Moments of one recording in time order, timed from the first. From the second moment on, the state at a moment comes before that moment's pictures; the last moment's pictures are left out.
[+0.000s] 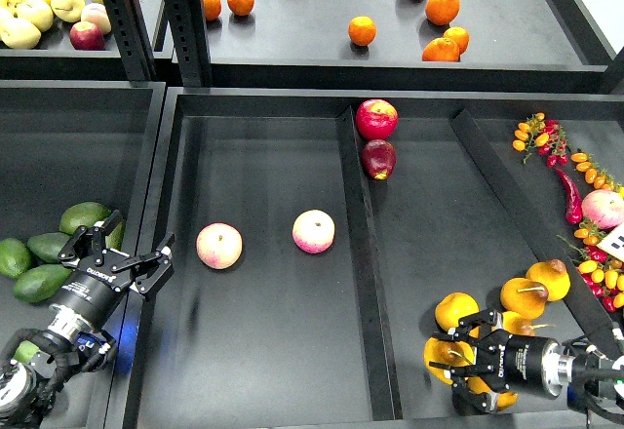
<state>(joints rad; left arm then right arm) 0.01 0.00 -1.51 -0.94 -0.29 -0.49 0.49 0.24 -0.67 0.58 1.17 0.18 0.28 -0.49</state>
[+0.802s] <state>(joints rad) 0.01 0.00 -1.51 -0.95 -0.29 -0.49 0.49 0.24 -0.53 0.64 1.00 0.11 0.33 -0.49</state>
